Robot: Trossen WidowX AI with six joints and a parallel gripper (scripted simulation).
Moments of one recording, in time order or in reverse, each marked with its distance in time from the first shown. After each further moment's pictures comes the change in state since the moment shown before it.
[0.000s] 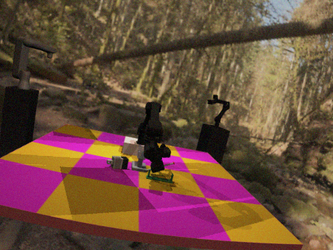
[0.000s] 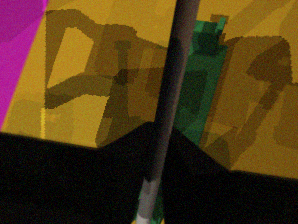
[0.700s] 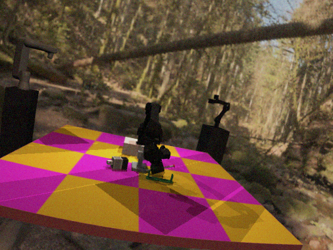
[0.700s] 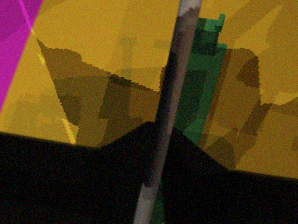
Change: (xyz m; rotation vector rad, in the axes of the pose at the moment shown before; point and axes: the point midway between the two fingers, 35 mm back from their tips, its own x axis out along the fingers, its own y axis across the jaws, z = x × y) arm 0.006 -0.001 -0.002 0.002 -0.009 -0.007
